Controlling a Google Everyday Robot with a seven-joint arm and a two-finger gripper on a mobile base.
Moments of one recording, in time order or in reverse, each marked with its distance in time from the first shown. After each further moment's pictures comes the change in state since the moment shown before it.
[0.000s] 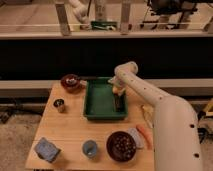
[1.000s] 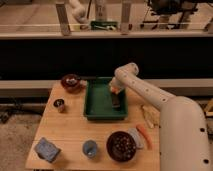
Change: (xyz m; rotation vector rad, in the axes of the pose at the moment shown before) arm -0.012 -0.002 -0.026 0.089 0.011 -0.104
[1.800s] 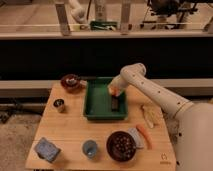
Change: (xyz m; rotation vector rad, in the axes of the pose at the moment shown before) arm -0.037 0.003 -0.038 0.053 -0.183 -0.138
